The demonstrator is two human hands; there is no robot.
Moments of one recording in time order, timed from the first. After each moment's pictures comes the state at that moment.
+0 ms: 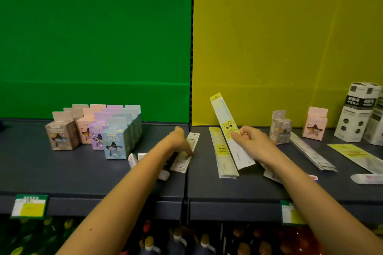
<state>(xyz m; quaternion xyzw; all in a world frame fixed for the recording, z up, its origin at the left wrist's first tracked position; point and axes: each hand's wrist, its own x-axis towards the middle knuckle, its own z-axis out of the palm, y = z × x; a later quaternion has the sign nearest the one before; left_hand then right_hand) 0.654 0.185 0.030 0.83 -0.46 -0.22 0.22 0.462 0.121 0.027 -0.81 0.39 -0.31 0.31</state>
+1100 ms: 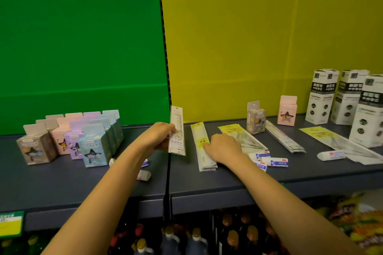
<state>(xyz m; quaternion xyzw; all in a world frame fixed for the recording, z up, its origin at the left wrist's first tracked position) 0.635 0.208 0.046 0.69 -0.46 -0.33 0.45 0.484 0.126 0.005 -0.85 0.51 -0.14 0.06</state>
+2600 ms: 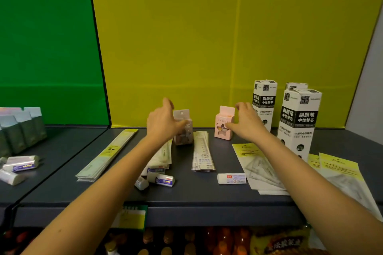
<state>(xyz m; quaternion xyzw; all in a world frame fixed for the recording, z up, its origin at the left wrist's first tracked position) 0.421 0.032 0.043 0.78 -0.49 0.17 0.35 0.239 -0.075 0.047 -0.84 0.44 -0.30 0.10</state>
